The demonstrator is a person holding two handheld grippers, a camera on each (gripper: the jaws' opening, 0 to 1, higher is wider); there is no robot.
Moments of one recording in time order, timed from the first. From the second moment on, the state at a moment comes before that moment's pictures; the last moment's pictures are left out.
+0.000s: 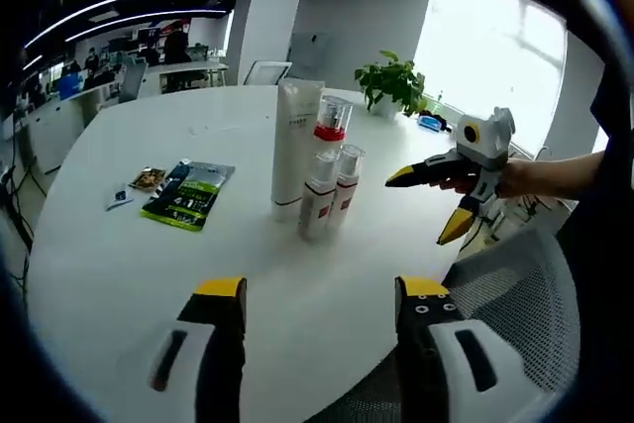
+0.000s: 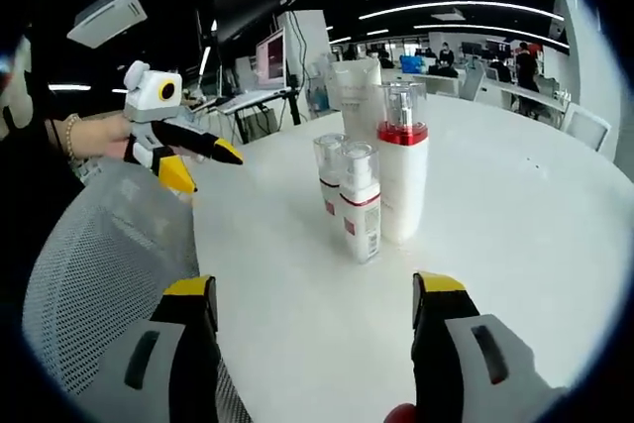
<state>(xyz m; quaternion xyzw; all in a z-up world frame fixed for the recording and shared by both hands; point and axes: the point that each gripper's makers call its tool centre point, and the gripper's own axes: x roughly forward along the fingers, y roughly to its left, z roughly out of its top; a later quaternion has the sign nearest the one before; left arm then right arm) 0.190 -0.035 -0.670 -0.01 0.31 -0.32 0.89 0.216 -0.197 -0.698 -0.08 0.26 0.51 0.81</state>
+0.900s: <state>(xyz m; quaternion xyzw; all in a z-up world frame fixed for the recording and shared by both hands) 0.158 0.015 -0.667 0.02 0.33 -0.34 0.88 0.177 -0.189 -0.660 0.02 0.25 0.43 0.87</state>
